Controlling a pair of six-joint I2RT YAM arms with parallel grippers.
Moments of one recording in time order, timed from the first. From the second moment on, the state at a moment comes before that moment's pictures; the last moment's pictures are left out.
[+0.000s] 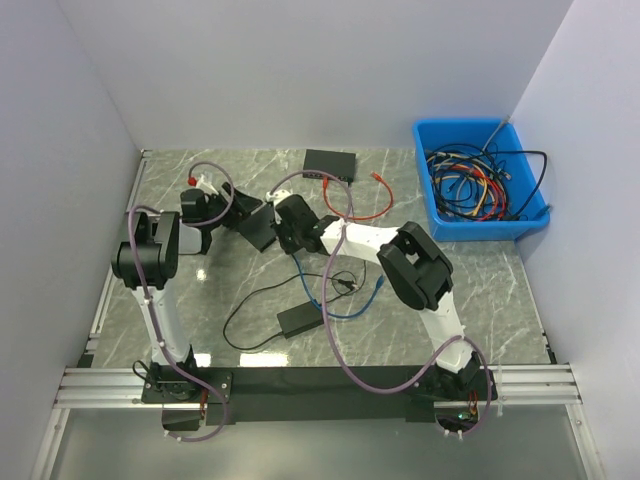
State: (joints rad) left arm 0.00 2.04 0.92 0.77 0.55 -0.84; right arm 0.82 2.16 1.53 -0.15 0.06 0.17
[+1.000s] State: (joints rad) left arm 0.00 2.10 0.97 0.81 0.63 -0.84; right arm 0.82 2.23 1.68 -0.29 0.04 0.20
